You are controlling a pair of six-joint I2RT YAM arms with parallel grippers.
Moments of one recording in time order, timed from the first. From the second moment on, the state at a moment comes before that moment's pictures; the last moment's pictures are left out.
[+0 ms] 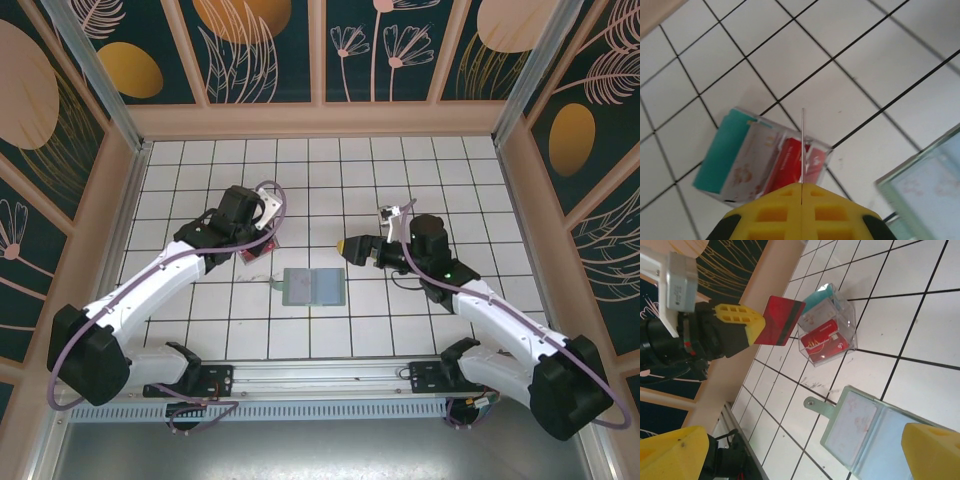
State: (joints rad) left arm -0.56 1.28 0.98 -0.53 -0.15 0.21; right arm 0.54 1.01 0.55 0.10 -0.55 0.68
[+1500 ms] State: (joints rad) left arm -0.56 1.40 0.78 -0.31 -0.29 0.51; right arm 0.54 1.01 0.52 0.07 -0.52 0.65
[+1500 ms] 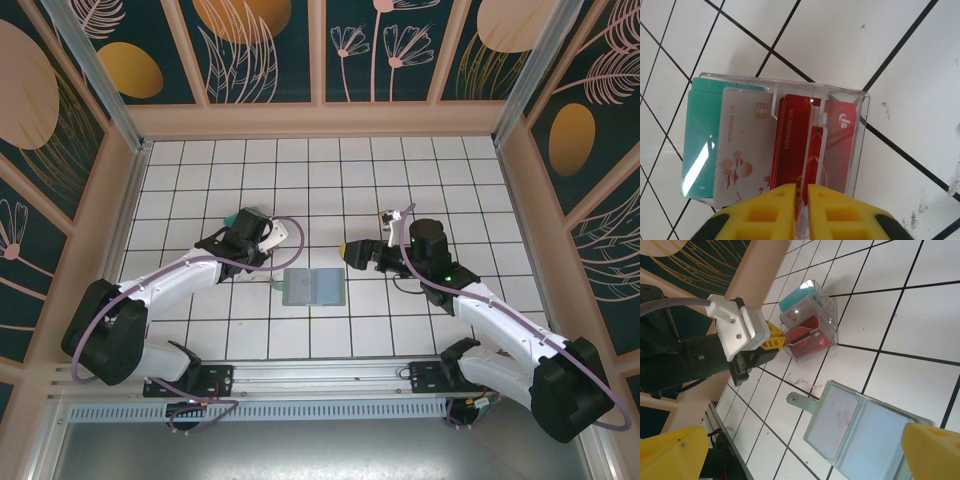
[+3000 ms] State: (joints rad) left arm -0.56 1.31 0.83 -0.42 0.07 -0.58; right arm 0.67 1.43 0.57 -0.06 -0.36 0.68
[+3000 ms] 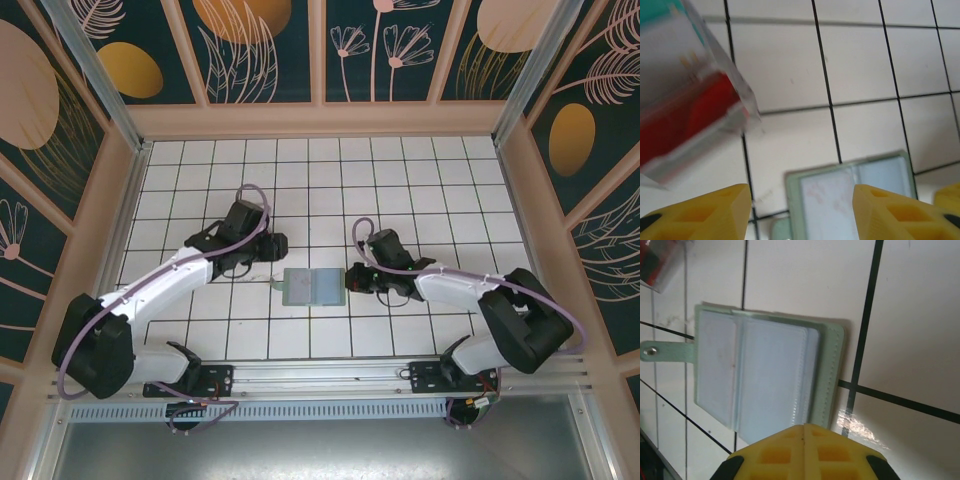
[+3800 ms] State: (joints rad) left arm -0.66 1.40 0.65 -0.20 0.25 -0.83; right arm 0.69 1.53 0.58 -0.05 -0.36 0.71
